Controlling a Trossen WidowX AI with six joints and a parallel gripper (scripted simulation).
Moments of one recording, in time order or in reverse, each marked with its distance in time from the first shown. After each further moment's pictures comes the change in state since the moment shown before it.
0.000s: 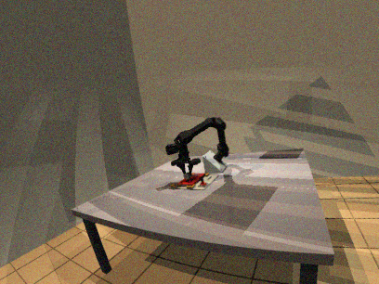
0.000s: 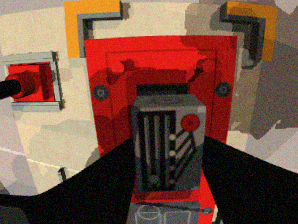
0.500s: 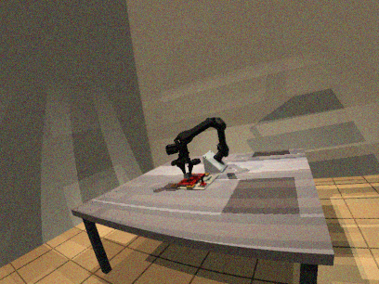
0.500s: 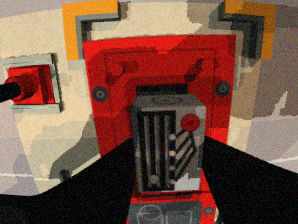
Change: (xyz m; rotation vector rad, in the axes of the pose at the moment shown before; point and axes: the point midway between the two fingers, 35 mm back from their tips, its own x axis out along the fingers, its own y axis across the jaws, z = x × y) arm 0.000 0.000 0.000 0.018 0.000 0.000
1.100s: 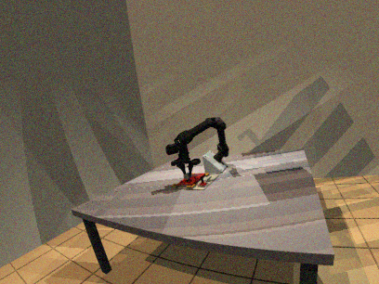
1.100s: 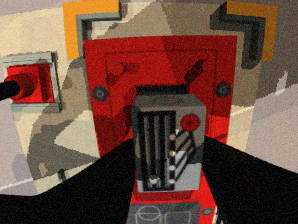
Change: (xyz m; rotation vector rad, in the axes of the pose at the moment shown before) arm 0.001 0.000 0.000 -0.012 0.000 0.000
